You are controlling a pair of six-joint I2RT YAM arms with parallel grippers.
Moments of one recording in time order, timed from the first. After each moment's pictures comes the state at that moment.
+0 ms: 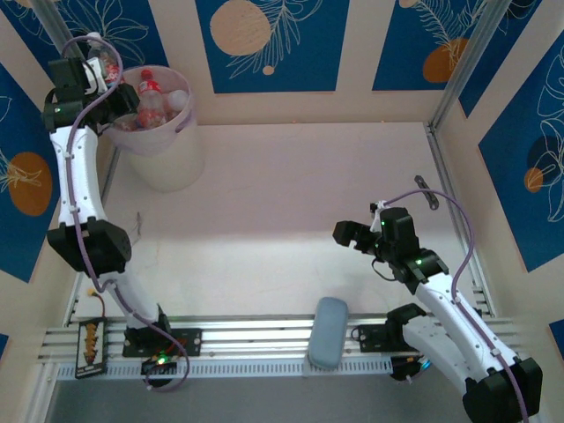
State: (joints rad) left arm 0.23 1.88 2.22 -0.93 0.27 -0.23; right arm 0.33 0.74 0.55 -0.50 -0.17 0.58
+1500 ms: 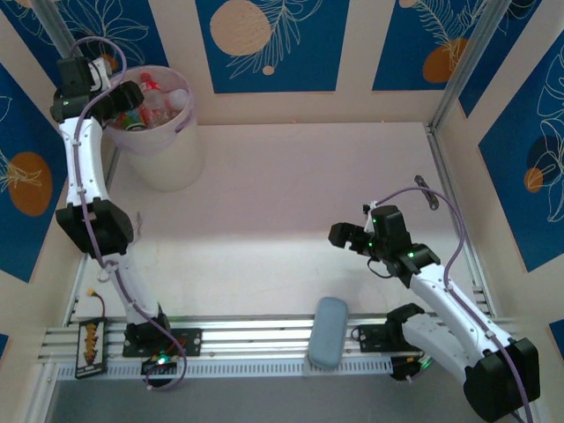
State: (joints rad) left arm 0.25 2.06 2.34 -0.89 0.29 -0.20; right arm 0.37 0.84 0.55 -0.49 -0.15 0.58
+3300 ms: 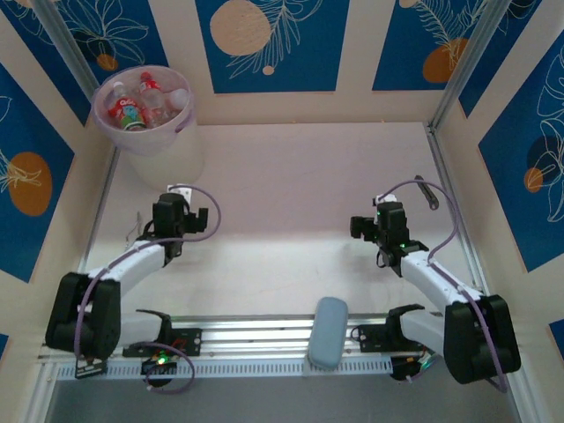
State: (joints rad) left arm -0.21 1.30 0.52 0.14 -0.26 0.04; right arm 0.18 1.11 0.42 -0.04 0.18 0.15
